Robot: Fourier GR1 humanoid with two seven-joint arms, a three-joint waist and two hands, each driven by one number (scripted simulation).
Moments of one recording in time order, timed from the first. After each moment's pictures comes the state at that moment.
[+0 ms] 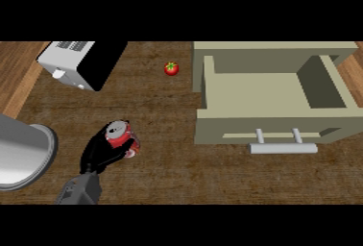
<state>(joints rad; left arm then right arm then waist) -0.28 0.07 0.21 -0.73 0.22 -0.25 -0.35 0.44 -0.02 -0.76 -2.23 -0.55 0.56 0.23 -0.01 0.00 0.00</state>
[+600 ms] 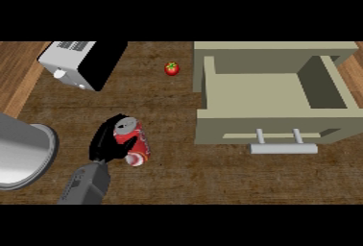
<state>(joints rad) -0.31 0.02 0.15 -0.87 0.26 -0.33 -0.30 0.46 -0.01 -0.74 -2.25 -0.57 0.54 0.23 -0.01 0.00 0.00</state>
